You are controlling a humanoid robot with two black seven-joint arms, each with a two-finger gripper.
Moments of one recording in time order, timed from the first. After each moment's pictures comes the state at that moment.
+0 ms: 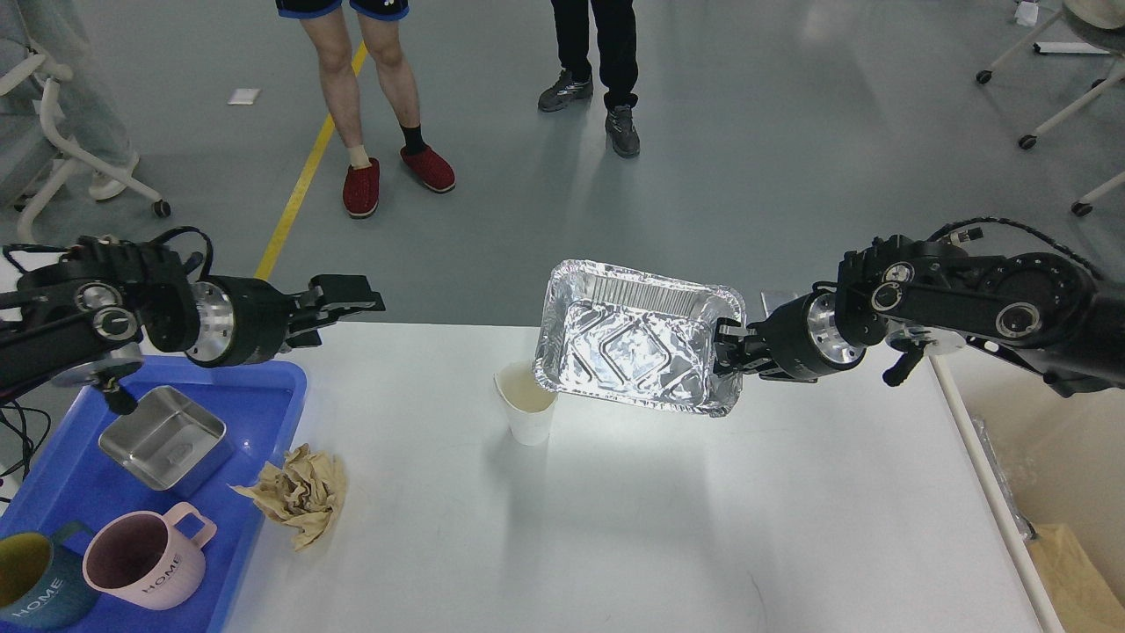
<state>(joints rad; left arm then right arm) -1.19 0.68 -0.01 -1.33 0.65 -0.26 0.30 1.38 -0.50 -0.35 1.22 -0.35 0.36 -0.25</state>
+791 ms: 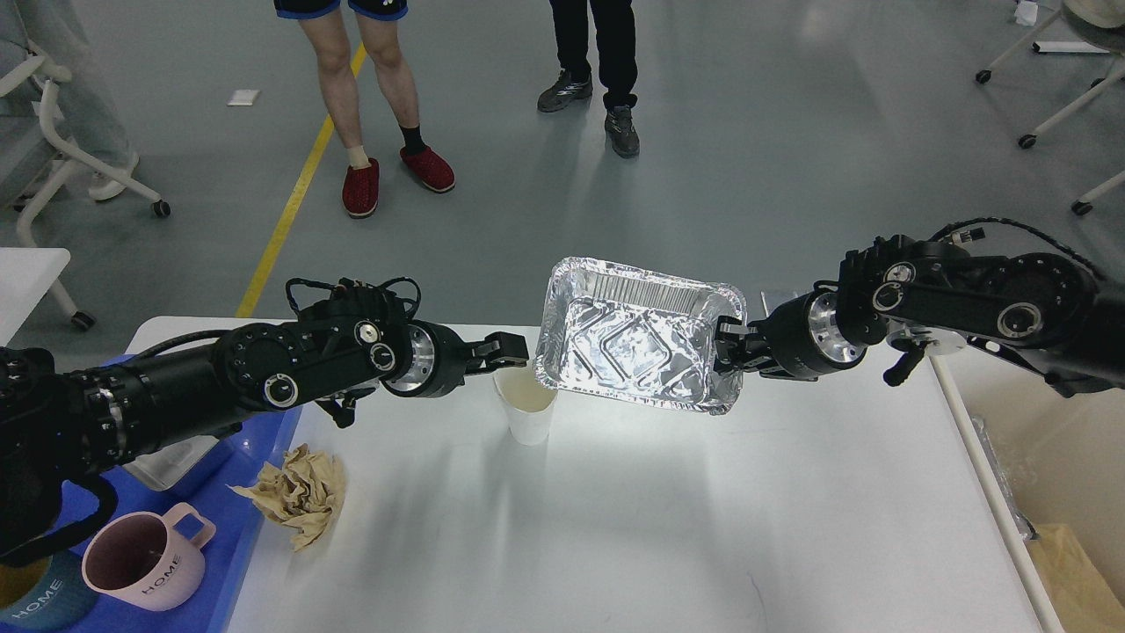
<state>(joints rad) -1.16 0.16 0.13 -0.89 0.65 -0.26 0.29 1.38 -0.50 -0.34 1.22 -0.35 0.35 -0.24</state>
